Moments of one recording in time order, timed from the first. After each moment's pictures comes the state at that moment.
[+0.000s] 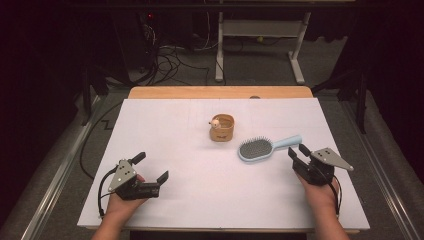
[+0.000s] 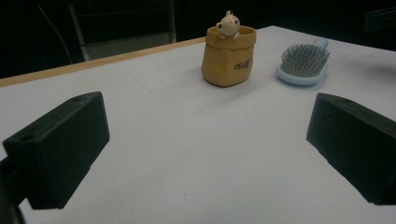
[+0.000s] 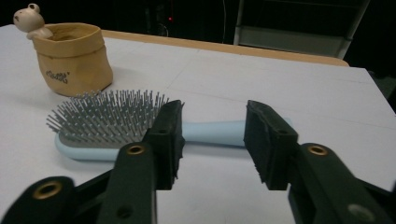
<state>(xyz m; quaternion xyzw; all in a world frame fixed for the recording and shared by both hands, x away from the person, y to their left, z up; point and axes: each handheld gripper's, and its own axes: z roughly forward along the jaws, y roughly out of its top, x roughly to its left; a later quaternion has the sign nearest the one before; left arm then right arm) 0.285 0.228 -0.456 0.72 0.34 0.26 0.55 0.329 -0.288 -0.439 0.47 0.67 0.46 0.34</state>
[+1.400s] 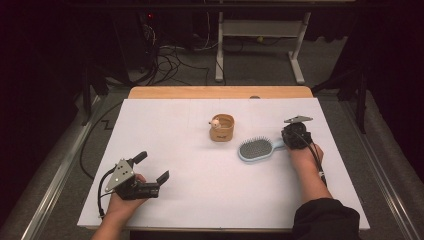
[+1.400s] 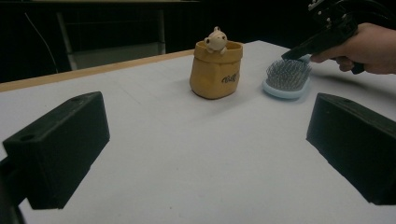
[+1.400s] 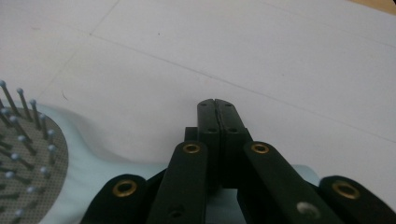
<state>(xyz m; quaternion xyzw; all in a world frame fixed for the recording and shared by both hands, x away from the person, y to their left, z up) 0.286 0.228 -0.455 0.70 0.34 0.24 0.58 0.452 -0.266 -0.450 0.51 0.77 0.26 0.29</state>
